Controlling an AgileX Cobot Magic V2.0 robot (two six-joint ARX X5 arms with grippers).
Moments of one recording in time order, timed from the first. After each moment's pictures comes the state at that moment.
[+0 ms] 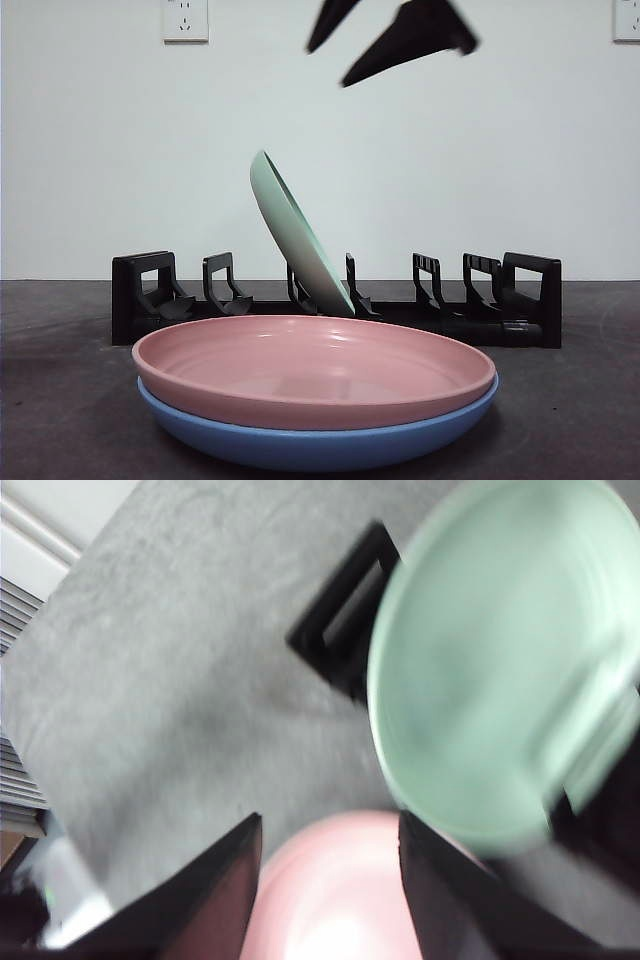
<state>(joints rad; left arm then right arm) -0.25 0.52 0.92 -1.01 -0.10 -0.02 0.59 1.56 1.51 -0.68 -0.43 0.24</state>
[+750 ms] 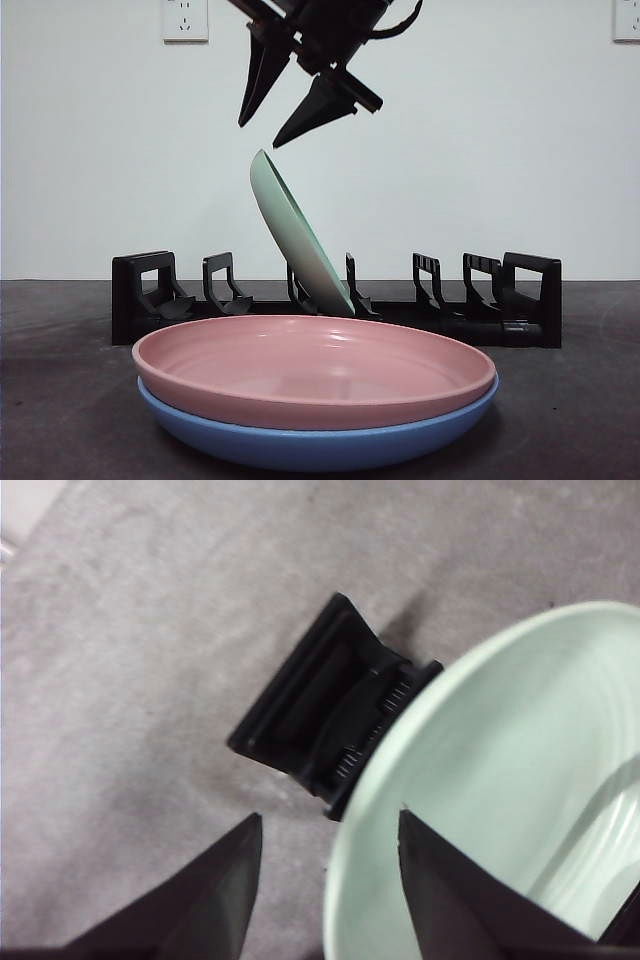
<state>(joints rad) -0.25 0.52 0.92 -0.90 -0.10 -0.02 0.62 1.95 1.89 -0.75 -0.34 0.24</state>
